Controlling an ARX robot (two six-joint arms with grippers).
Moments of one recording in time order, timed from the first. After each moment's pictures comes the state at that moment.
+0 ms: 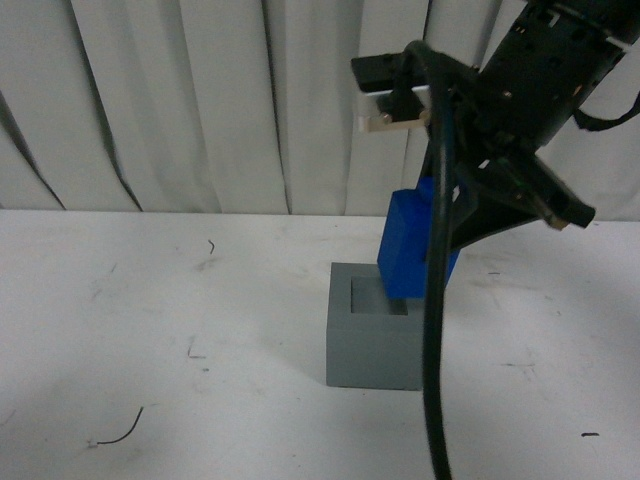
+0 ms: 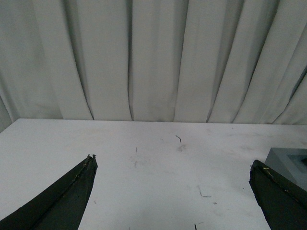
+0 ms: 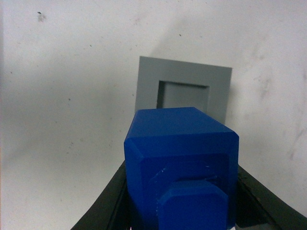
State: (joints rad) left arm 0.00 0.01 0.01 0.00 0.00 0.00; right arm 0.29 2.17 1.91 -1.11 -0.39 -1.37
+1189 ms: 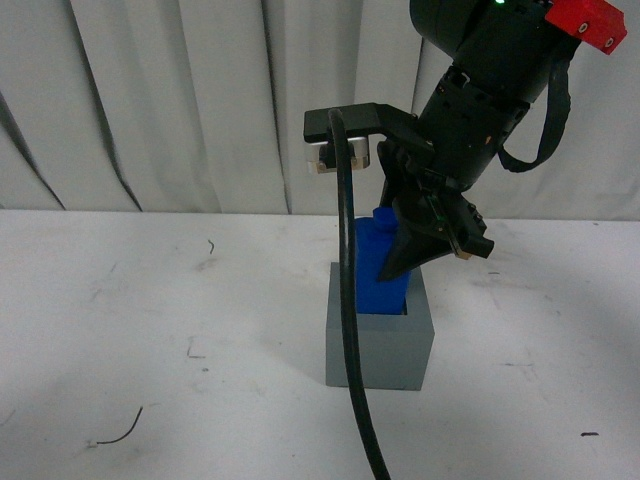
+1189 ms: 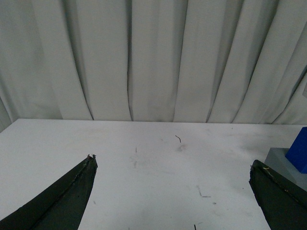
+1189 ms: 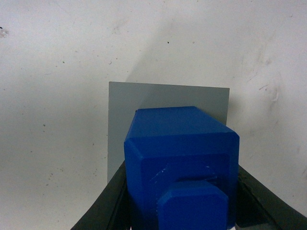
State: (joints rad) left arm 0.00 0.01 0.01 0.00 0.00 0.00; right arm 0.35 2.31 2.02 -1.07 -0.35 -1.26
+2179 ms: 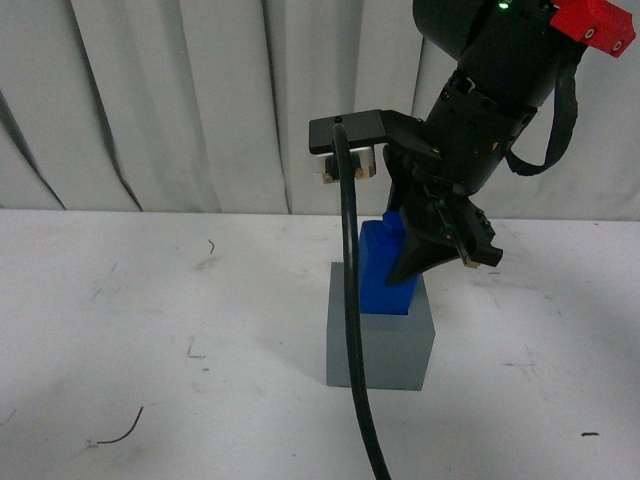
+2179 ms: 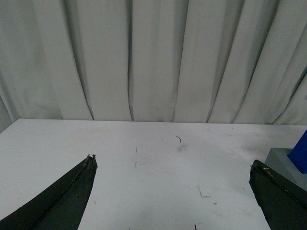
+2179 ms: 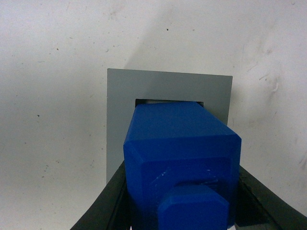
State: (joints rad) left arm 0.00 0.01 0.01 0.00 0.00 0.00; right arm 0.34 2.28 1.96 -1.03 -0.30 -1.27
